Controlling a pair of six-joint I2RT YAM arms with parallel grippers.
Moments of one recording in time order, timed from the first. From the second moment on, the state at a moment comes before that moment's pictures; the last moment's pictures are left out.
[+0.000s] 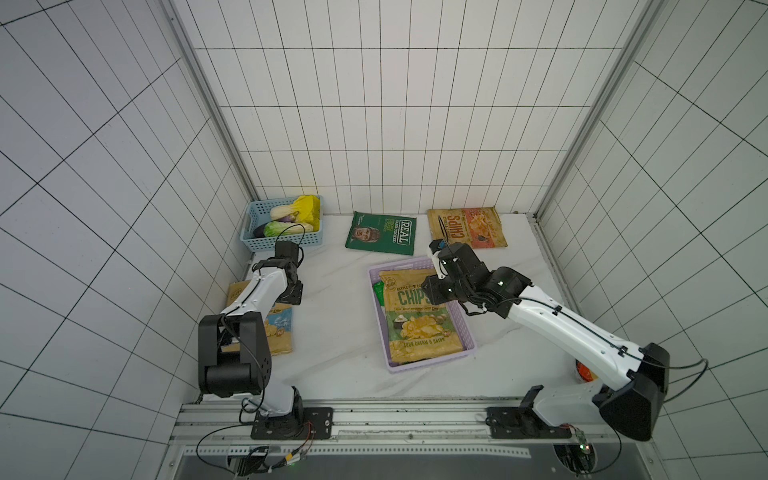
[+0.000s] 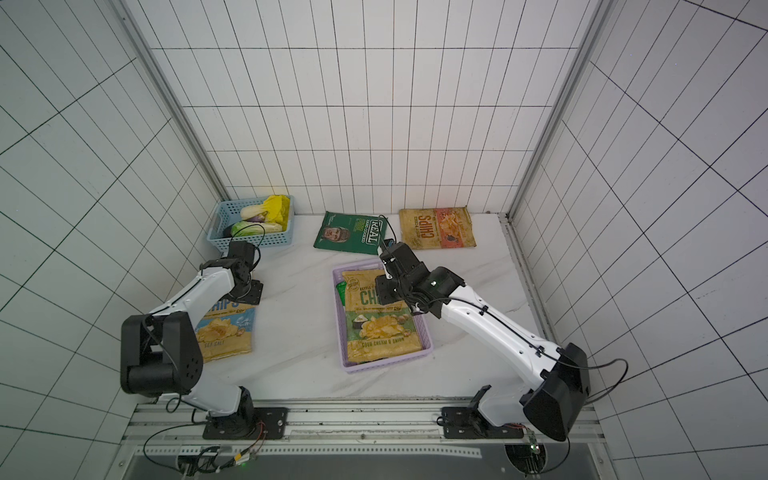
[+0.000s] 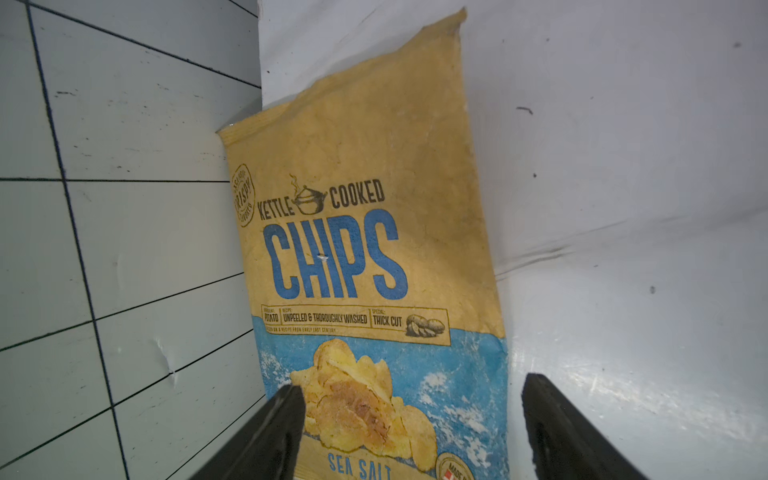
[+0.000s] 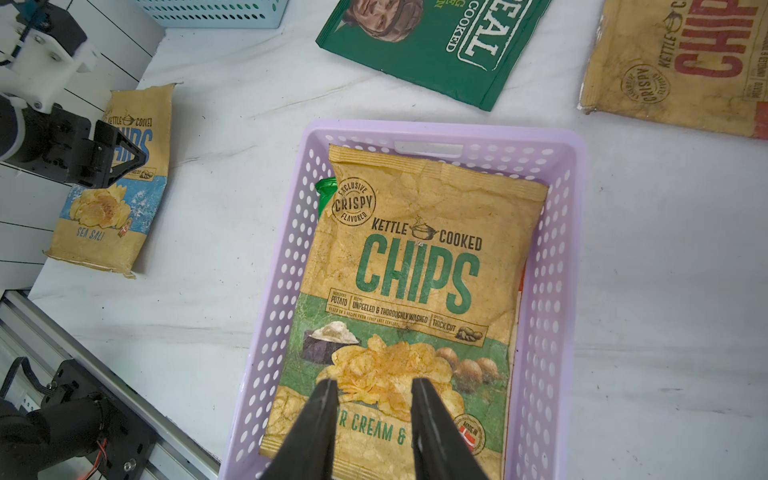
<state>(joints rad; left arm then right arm) 0.07 1.58 1.07 -0.78 -0.43 0.09 0.89 1.36 1.27 -0.75 0.07 0.40</state>
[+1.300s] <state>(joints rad) 0.11 1.72 0.98 -0.70 -0.39 0.11 0.92 1.39 1.26 -0.75 0.08 0.42</state>
